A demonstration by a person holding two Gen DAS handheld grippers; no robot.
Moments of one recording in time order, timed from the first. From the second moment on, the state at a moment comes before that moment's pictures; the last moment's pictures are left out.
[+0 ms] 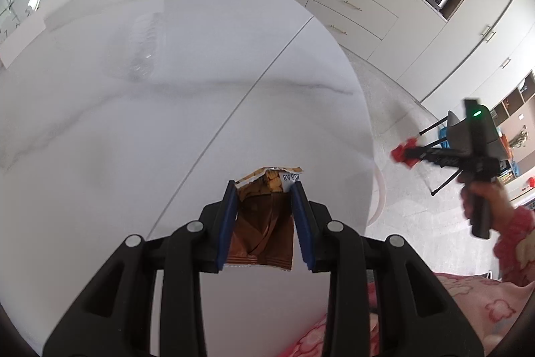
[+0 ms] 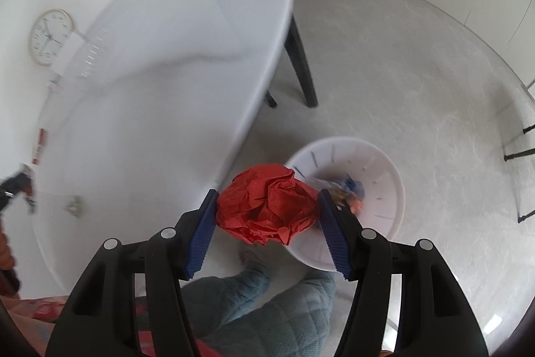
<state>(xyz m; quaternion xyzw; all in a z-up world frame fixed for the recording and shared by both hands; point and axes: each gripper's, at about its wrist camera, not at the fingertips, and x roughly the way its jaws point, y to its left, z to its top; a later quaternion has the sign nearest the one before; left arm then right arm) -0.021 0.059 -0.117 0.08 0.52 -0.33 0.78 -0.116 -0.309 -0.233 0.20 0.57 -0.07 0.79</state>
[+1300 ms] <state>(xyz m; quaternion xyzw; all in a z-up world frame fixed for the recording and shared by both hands) -0.123 -0.271 -0.223 0.21 0.60 -0.37 0.68 -0.207 -0.480 -0.193 0.24 0.52 -0.10 0.82</state>
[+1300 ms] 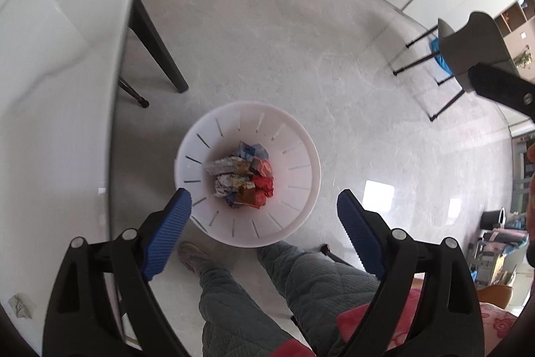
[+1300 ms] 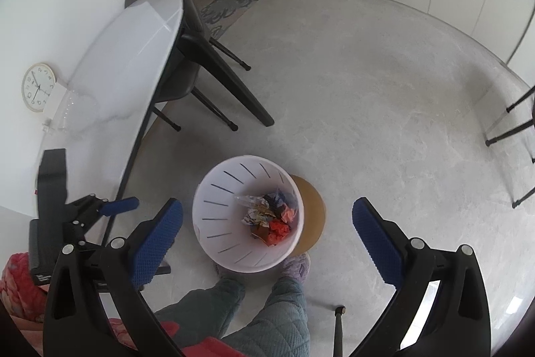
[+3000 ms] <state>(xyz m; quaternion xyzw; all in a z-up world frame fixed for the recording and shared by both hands) -0.011 0.091 -0.184 -0.02 0.60 0.02 0.80 -0.045 -0.210 -0.113 0.09 0.50 0.11 0.85</state>
